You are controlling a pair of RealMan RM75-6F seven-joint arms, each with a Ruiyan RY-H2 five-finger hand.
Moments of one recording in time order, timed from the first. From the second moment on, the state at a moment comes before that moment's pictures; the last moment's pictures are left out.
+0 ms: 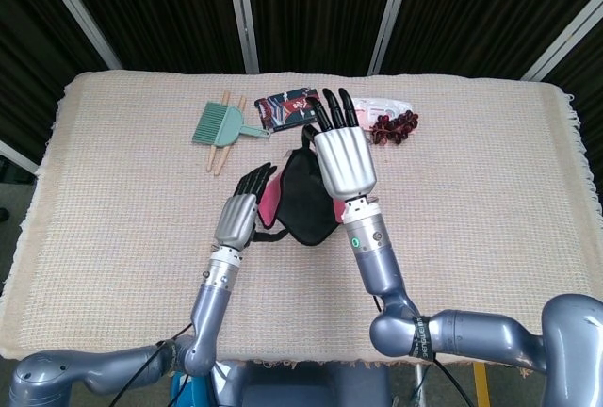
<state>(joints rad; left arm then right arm) -0.72 -2.02 -0.39 -1.33 1.12 1.19 0.19 0.97 -1.62 0.51 -1.69 -0.96 1.33 -0.74</state>
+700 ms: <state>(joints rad) -0.78 -2.02 -0.44 -1.12 1.18 1.22 0.12 0.97 -1.60 0.49 -1.68 -0.95 1.34 -0.73</state>
